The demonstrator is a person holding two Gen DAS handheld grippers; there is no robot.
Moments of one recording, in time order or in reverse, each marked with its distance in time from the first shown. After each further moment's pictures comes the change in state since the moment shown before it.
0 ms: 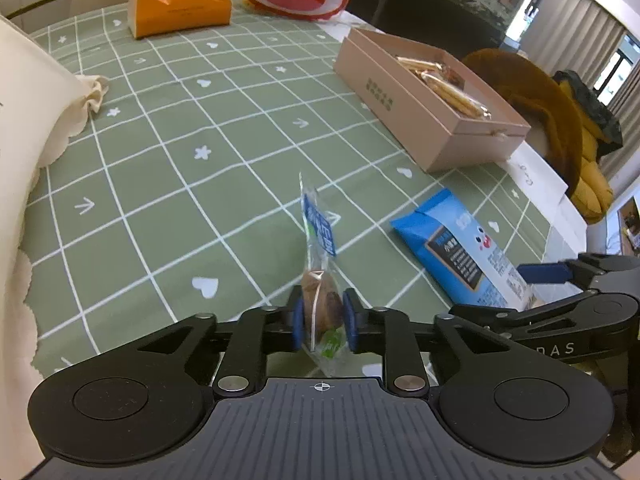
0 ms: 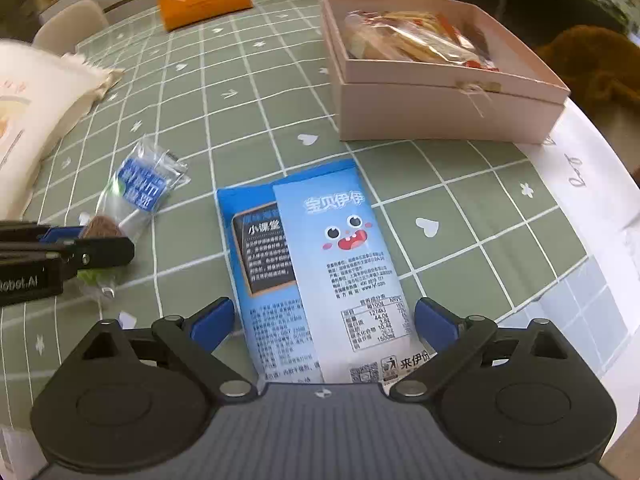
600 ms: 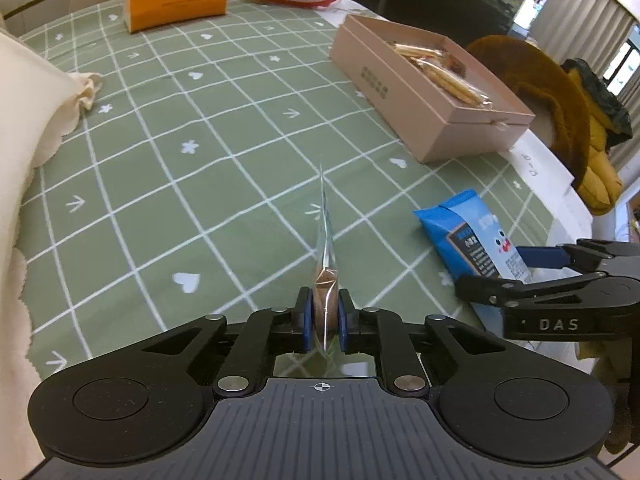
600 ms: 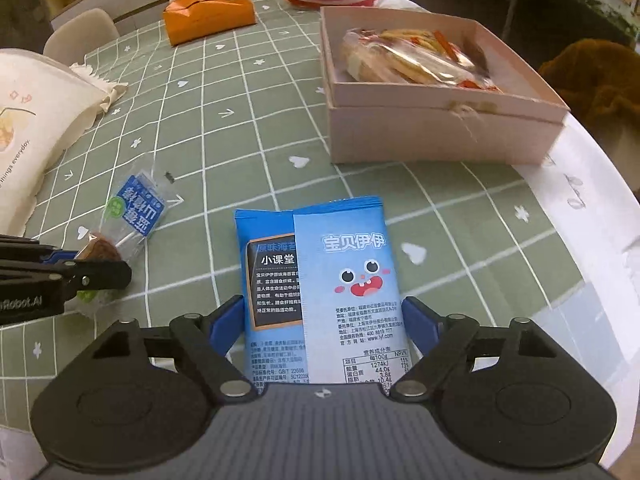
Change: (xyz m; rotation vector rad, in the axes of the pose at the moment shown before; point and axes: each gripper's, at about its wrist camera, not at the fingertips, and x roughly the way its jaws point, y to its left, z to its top) left arm 0.005 -0.018 0.005 -0.002 0.043 0.019; right arm -0.005 -0.016 0.005 0.003 -0.045 0.026
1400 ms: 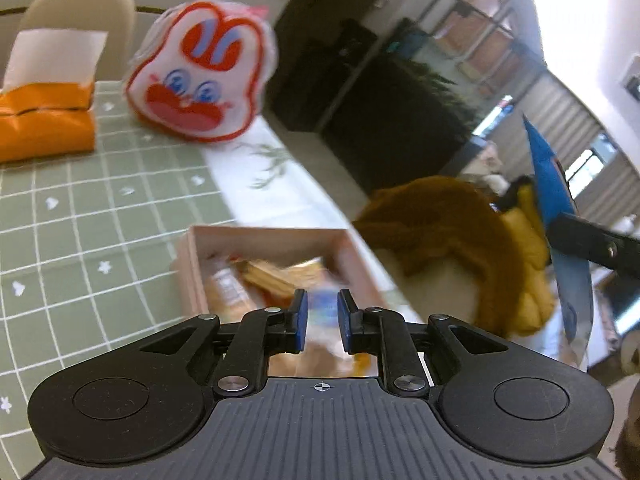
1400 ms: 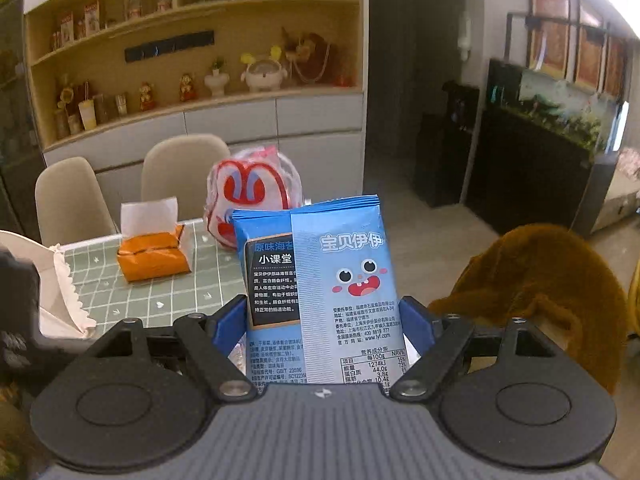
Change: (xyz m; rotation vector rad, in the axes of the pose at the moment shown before) left arm 0.037 -0.082 0.205 -0.186 -0.229 -0.192; right arm -0.145 -0.133 0.210 0.001 -0.384 -0.026
